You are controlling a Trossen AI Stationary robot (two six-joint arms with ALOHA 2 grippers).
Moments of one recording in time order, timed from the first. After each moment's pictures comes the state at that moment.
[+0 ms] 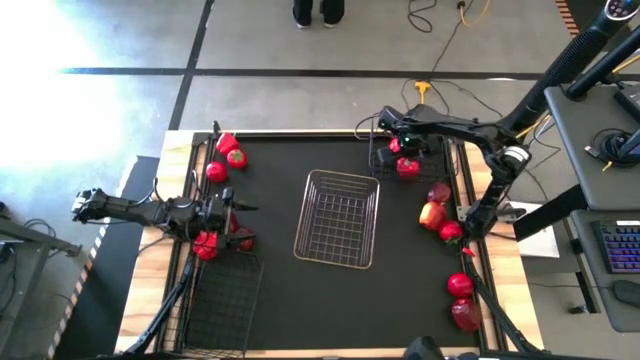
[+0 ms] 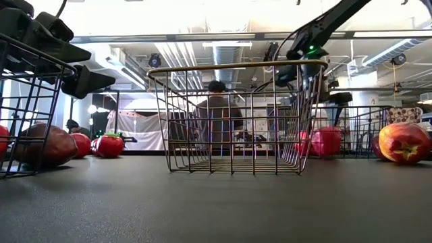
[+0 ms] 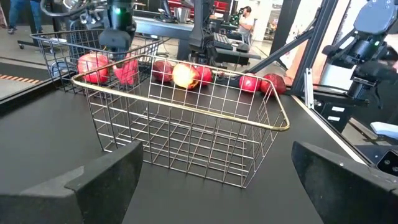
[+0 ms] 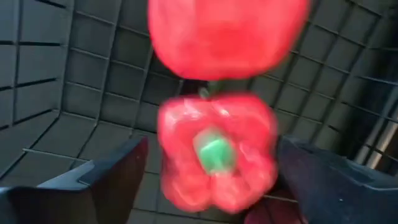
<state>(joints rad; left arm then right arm) -0.17 0.16 0.03 0.03 -0.17 -0.18 -0.76 1.75 1.28 -1.11 0.10 0.59</state>
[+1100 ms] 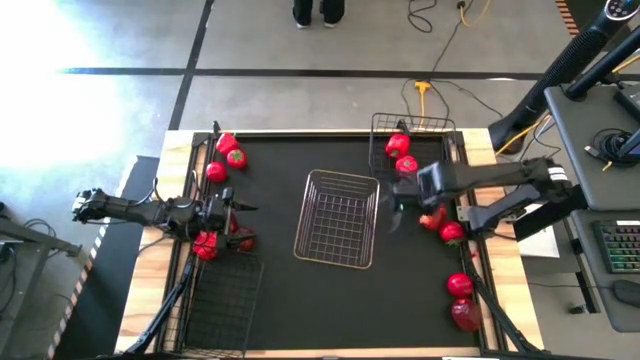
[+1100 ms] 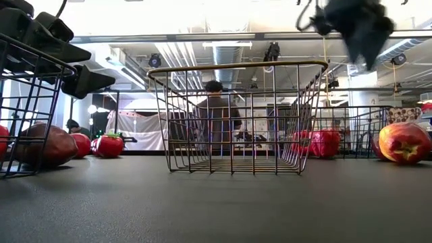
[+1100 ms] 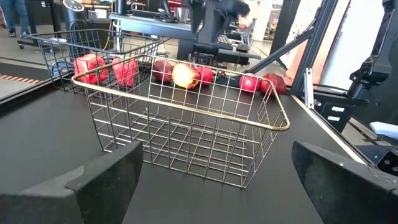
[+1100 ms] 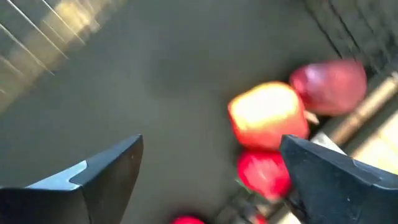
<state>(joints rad) -0.17 0.16 0.03 0.03 -0.17 -0.18 0.04 1.38 1.27 -1.50 0.08 0.90</state>
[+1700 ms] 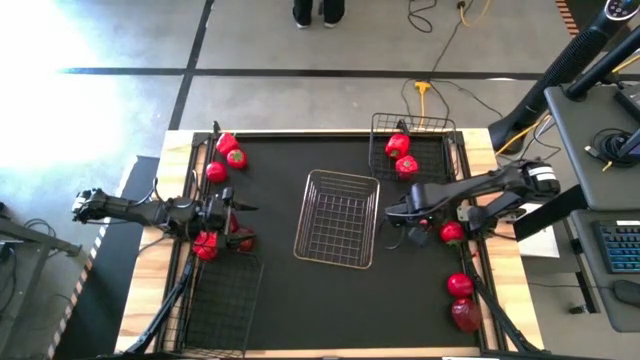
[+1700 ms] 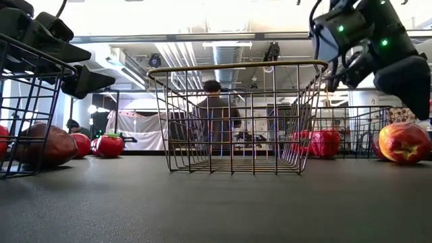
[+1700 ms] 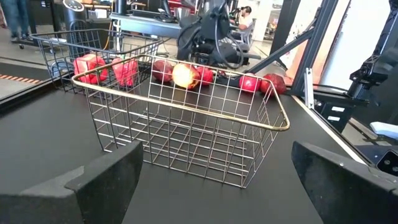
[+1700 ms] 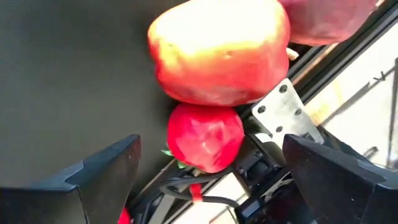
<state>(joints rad) -0.17 0.16 0.03 0.03 -0.17 -0.18 0.03 1.48 0.95 -1.50 0.02 0.82</state>
